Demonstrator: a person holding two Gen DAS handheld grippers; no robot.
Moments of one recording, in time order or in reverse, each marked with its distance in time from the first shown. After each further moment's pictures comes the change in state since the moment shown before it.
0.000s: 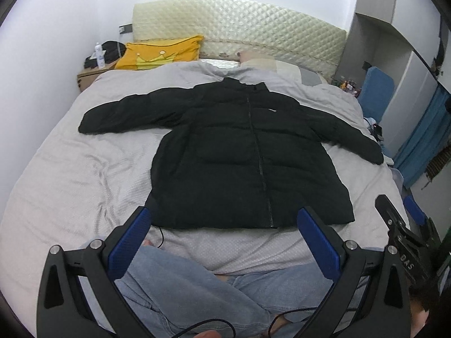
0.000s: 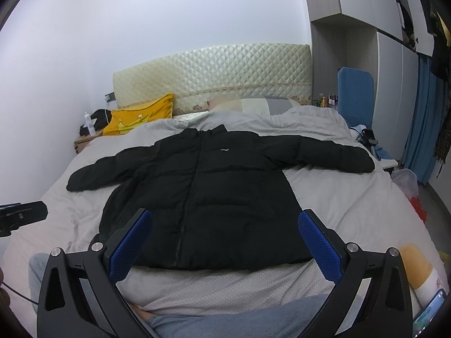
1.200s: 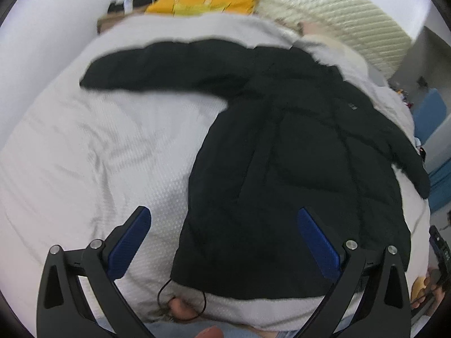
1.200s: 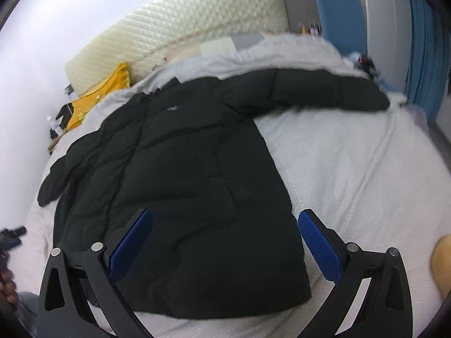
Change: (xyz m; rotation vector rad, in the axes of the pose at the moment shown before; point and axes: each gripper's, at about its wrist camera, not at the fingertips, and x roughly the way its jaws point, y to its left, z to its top) left arm 0.204 0.138 0.045 -0.215 0.213 0.090; right arm 0.196 -0.136 -0.015 0.238 0.295 -0.003
